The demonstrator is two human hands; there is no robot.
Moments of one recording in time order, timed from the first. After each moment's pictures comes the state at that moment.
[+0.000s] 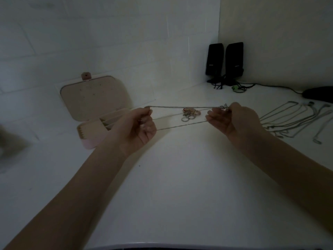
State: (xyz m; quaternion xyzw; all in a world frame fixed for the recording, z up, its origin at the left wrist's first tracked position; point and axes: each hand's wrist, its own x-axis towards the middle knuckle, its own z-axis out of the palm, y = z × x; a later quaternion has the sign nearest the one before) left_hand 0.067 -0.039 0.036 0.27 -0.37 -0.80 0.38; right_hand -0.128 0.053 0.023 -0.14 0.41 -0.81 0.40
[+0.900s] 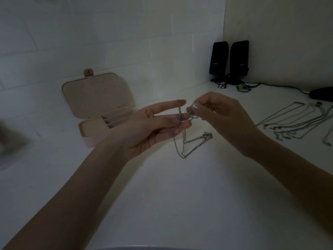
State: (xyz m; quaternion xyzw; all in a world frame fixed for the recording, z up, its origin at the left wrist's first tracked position) left_hand 0.067 -0.002 0.053 0.22 -0.59 -0.73 0.26; right_hand -0.105 0.067 0.029 -0.62 0.51 -0.58 0.16
